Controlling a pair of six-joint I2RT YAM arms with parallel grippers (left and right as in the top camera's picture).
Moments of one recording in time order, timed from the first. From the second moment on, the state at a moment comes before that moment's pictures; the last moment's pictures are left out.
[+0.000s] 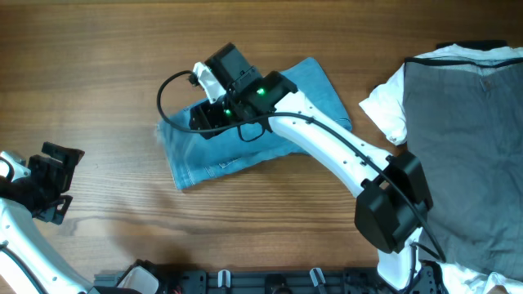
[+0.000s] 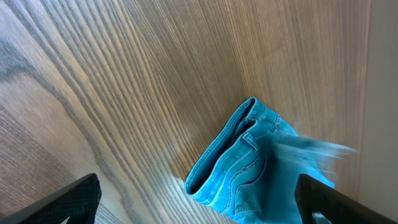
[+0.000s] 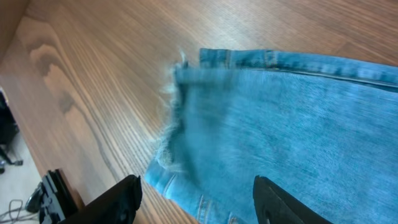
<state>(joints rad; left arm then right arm) 0.87 1.24 1.12 -1.18 0.44 -0.36 0.76 2.03 1.77 -0.73 -0.38 0.21</state>
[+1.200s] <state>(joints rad) 0.03 1.87 1.14 -0.82 0.15 -0.41 0.06 1.95 1.82 -1.01 -0.25 0.15</state>
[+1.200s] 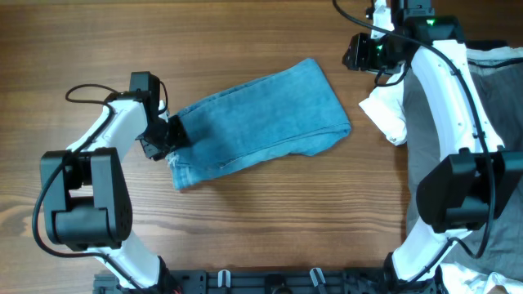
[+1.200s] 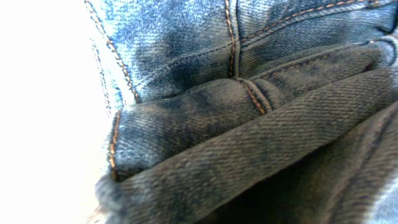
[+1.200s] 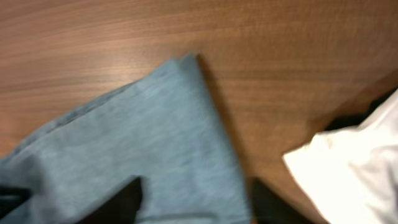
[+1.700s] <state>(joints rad) 0.10 1.87 1.14 -0.86 0.06 -0.41 0.06 2.30 1.77 -0.99 -0.51 -0.19</state>
